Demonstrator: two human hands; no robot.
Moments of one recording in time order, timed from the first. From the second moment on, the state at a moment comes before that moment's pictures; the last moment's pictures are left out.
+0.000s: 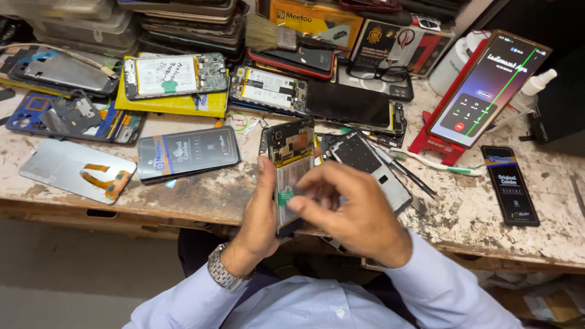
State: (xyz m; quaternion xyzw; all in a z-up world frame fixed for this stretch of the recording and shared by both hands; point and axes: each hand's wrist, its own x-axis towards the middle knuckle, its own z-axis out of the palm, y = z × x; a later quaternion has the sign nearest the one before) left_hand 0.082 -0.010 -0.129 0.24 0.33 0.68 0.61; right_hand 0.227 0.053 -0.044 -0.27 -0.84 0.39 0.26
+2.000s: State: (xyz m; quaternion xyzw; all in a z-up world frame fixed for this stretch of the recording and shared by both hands) left_hand 0.080 0.001 -0.116 0.25 0.28 0.69 0.62; right_hand 0.463 0.076 -0.157 -0.56 -0.78 -0.12 0.27
